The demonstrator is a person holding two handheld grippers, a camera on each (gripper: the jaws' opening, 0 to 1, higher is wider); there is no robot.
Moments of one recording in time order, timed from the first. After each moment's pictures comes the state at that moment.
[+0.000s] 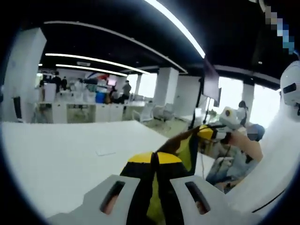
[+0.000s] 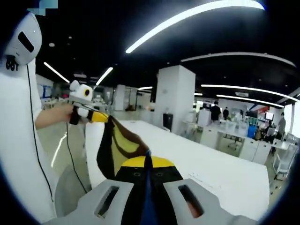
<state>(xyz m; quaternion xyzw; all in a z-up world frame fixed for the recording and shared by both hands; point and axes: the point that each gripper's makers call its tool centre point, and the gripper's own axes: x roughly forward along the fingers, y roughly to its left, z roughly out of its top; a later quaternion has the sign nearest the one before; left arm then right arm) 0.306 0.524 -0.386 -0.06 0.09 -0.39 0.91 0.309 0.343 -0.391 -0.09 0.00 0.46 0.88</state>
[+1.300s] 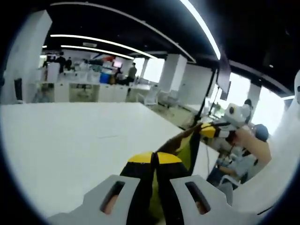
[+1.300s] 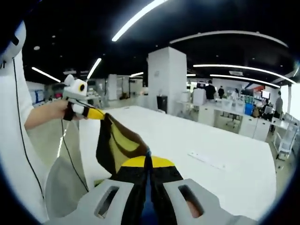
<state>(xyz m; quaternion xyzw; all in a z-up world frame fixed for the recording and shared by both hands) 0.366 0.509 -0.451 -0.07 0.18 -0.38 0.91 0.374 0.331 -0.461 -0.07 0.09 0.43 0.90</state>
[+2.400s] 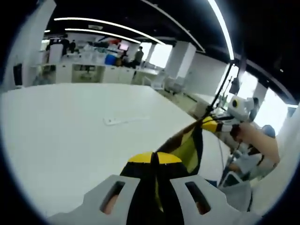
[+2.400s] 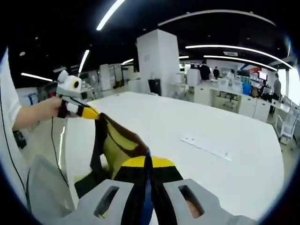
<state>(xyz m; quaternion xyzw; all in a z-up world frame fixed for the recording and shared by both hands) 0.469 0.517 -0.533 -0.08 0.26 -0.37 0.89 0.480 0.338 -0.537 -0.06 0.18 0.41 0.89</state>
